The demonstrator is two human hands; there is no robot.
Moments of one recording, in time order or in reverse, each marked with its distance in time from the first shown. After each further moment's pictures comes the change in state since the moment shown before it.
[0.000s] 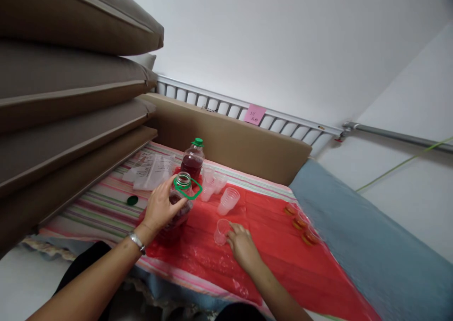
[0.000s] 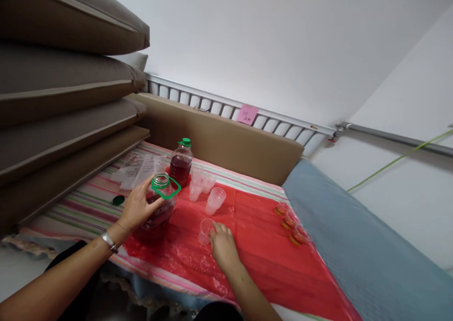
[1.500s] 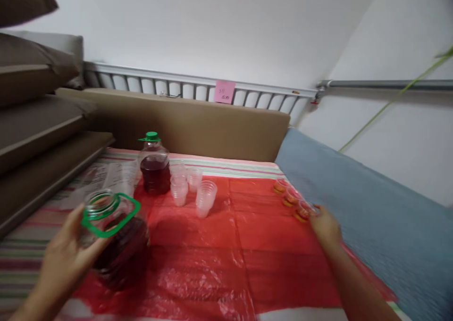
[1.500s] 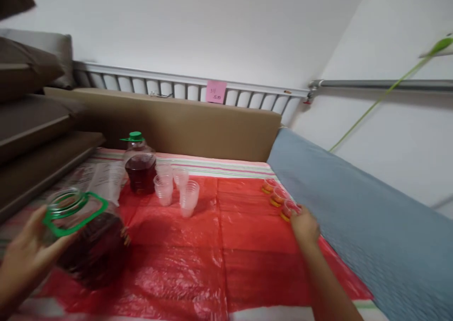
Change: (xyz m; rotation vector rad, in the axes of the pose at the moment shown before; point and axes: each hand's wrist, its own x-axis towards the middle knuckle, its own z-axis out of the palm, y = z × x) left_hand -0.011 -0.028 0.001 0.214 0.037 -0.136; right_hand -0.041 0.314 -0.012 0.190 0.544 1.007
